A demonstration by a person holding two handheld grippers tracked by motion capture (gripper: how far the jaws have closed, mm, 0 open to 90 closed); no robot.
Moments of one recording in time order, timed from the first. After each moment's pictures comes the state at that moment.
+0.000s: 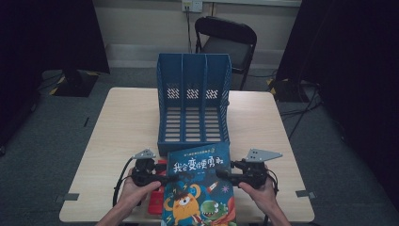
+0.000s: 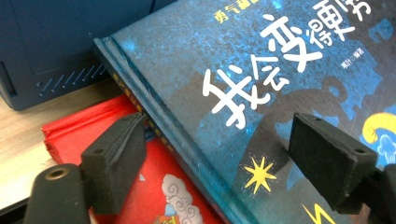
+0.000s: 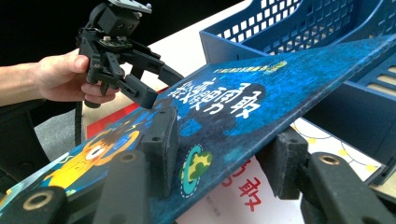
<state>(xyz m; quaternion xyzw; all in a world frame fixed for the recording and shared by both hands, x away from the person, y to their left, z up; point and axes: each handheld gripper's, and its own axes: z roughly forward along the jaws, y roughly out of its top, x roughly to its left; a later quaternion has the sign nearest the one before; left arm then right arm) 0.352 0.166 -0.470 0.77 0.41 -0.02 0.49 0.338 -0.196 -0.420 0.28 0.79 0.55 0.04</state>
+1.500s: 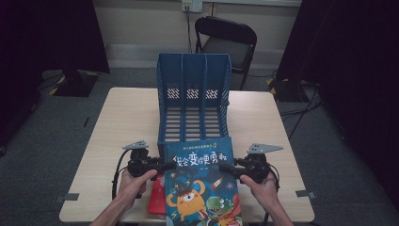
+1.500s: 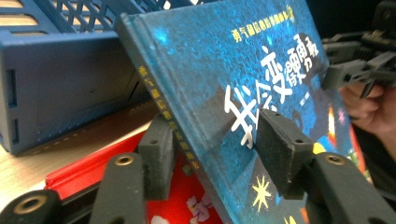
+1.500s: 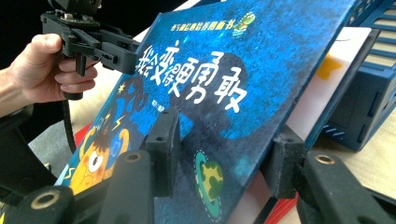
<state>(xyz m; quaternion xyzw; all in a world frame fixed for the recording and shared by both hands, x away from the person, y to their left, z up) 0.366 0.179 -0.448 0.73 0.41 -0.06 0.55 0.352 -0.203 -0.417 0.35 0.78 0.52 0.02</state>
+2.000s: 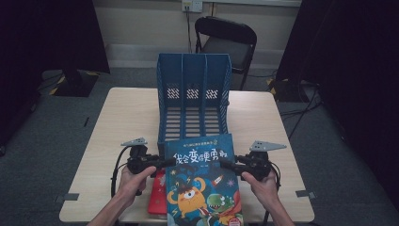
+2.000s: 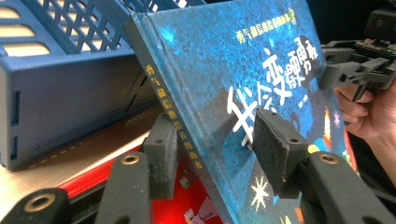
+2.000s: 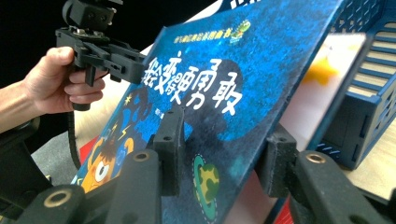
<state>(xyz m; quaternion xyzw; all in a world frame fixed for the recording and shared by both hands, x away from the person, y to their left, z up) 0.374 0.179 -0.449 0.72 0.41 -0.07 0.55 0.355 -0.205 -0.410 0.35 0.77 0.54 0.02</state>
